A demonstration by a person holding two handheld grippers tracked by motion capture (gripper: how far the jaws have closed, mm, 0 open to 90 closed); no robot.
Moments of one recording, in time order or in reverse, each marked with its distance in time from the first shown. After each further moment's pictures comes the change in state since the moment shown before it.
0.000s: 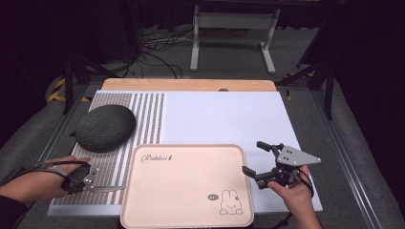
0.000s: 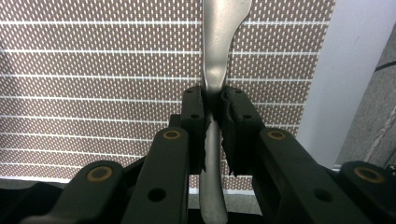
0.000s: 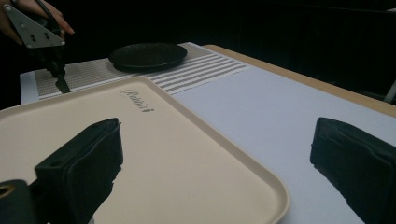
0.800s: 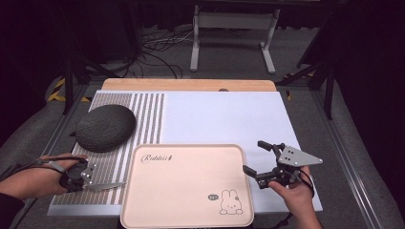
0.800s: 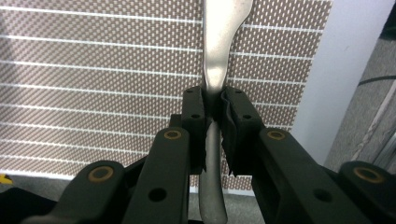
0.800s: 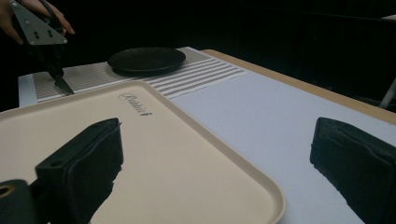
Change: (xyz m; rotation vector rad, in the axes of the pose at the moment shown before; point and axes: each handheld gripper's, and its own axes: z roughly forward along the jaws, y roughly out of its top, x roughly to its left) left arm 0.007 -0.008 -0.007 -0.045 -0.045 -0.066; right arm 0.000 0.001 -0.002 -0.019 -0.007 -0.010
